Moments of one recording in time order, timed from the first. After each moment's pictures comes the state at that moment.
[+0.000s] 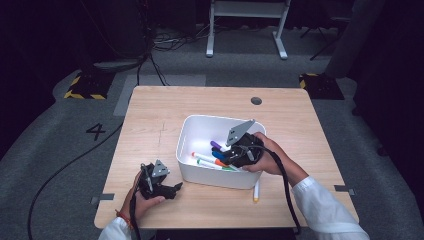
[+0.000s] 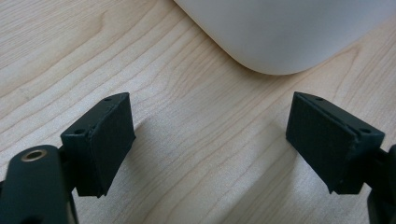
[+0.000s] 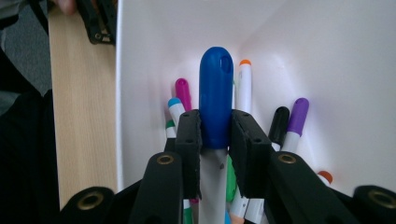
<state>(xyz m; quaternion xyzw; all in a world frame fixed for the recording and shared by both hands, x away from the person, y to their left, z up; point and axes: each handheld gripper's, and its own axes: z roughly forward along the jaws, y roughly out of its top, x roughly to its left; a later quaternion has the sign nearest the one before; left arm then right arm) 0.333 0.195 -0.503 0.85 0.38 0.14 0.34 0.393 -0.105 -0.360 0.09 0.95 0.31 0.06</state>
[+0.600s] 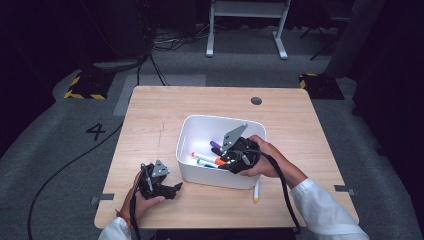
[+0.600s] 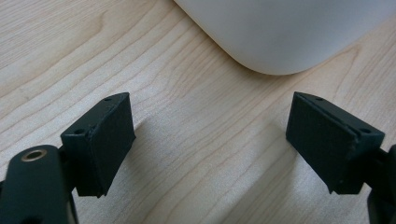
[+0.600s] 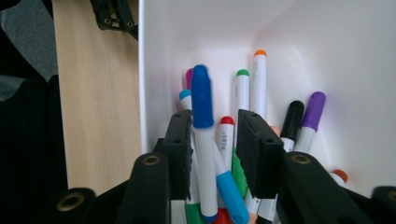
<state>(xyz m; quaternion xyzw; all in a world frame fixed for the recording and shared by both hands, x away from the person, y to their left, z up) 0.333 0.195 -0.503 0.85 0.38 0.14 0.34 0.385 -0.094 -0.364 0.09 0.96 0.28 0.05</state>
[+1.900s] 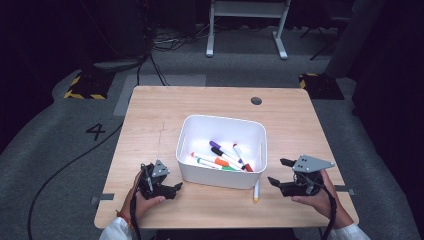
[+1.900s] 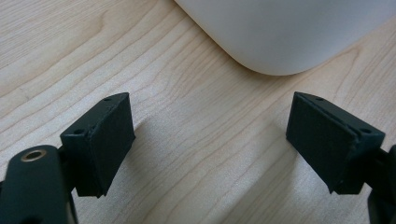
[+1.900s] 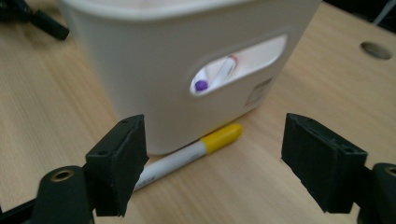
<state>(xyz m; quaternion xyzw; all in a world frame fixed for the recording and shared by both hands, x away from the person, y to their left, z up) 0.333 0.194 -0.503 0.85 0.38 0.14 0.34 0.324 -0.259 -0.419 0.28 0.84 0.42 0.19</state>
